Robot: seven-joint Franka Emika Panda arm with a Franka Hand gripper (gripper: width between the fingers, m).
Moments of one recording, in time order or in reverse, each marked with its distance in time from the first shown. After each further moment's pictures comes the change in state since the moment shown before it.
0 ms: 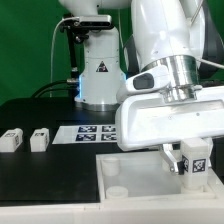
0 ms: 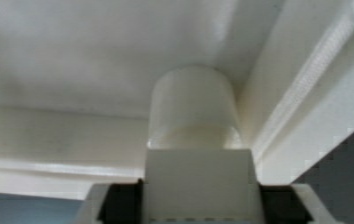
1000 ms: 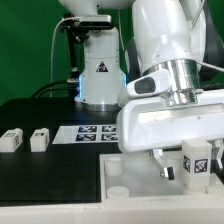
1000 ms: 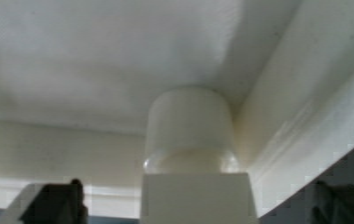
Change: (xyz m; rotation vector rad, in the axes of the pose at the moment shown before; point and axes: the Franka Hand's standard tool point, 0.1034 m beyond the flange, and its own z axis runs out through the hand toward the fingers) arm -0.004 -0.001 0.004 0.003 -0.011 0.000
